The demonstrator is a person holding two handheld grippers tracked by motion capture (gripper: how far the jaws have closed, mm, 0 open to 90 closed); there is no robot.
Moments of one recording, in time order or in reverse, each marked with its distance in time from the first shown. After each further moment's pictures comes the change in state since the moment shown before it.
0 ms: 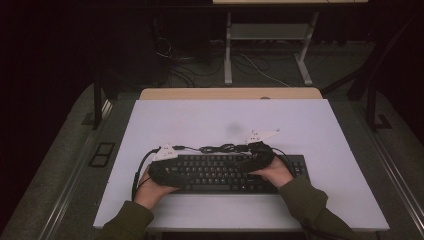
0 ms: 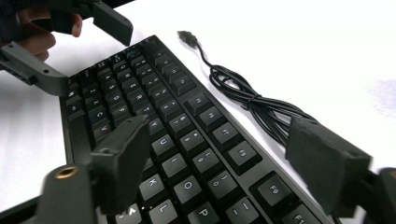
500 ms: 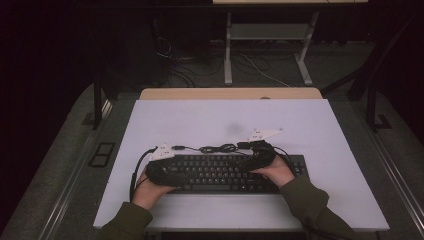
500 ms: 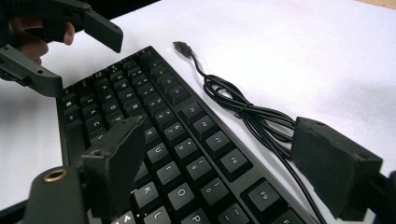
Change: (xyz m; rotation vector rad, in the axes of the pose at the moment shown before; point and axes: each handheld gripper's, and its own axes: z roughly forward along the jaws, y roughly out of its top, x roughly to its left) left arm 0.000 0.000 -0.009 -0.022 0.009 -0.019; right arm -0.002 0.002 -0.004 -0.030 -0.006 0.006
